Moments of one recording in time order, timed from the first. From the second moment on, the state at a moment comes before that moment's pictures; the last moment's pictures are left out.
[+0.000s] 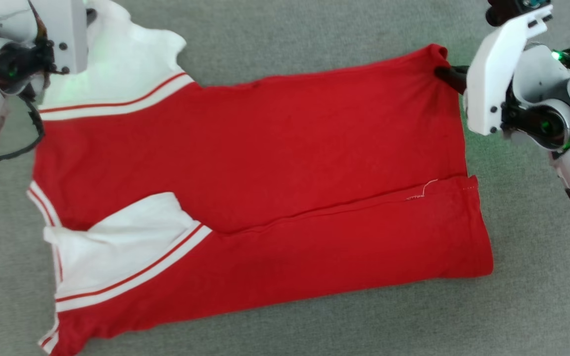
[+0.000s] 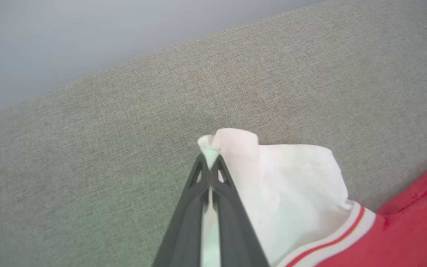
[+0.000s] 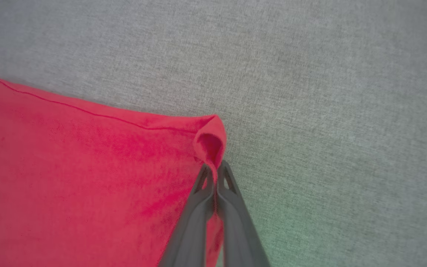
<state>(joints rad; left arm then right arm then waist) -1.49 0.59 -1.12 0.95 -1.18 -0.13 0.48 -1.14 -0.39 0.67 0.65 0.85 0.13 0.60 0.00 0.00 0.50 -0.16</state>
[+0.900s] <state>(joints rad) -1.15 0.89 -1.22 0.30 -1.28 0.05 0.55 -0.74 -0.69 0.77 0.36 1.00 0.13 0.45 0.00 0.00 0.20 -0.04</state>
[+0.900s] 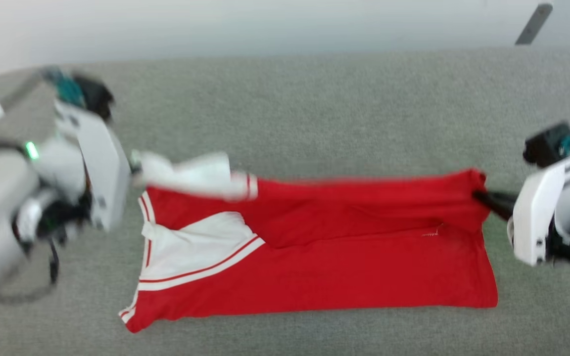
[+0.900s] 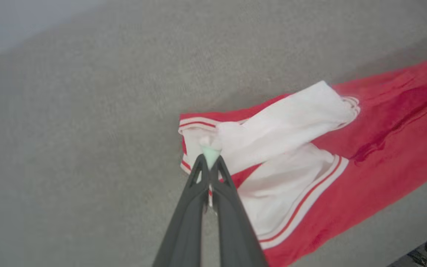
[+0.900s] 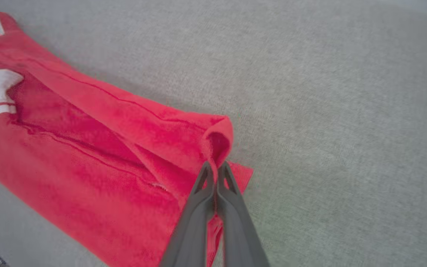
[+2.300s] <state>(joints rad) -0.71 0.90 -1.22 0.11 -1.39 0.19 0.30 -0.40 -0.58 0.57 0.38 0.93 0.13 0.52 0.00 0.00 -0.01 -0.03</state>
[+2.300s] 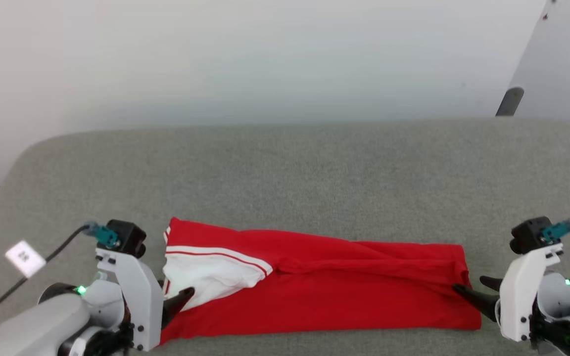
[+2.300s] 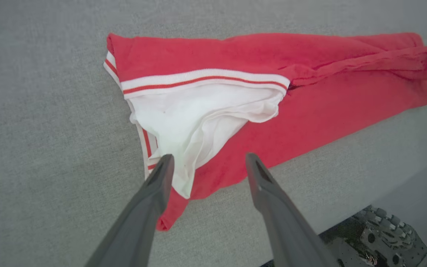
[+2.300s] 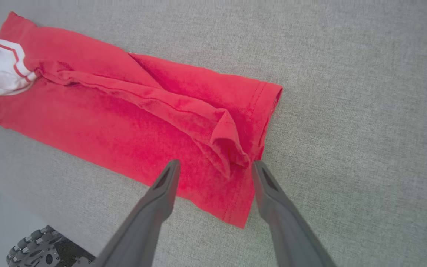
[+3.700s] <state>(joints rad) 0.03 0.61 -0.36 0.00 -0.80 0.25 -0.26 -0.09 -0.51 0.13 0.29 0.82 0.13 0.43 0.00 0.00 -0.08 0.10</state>
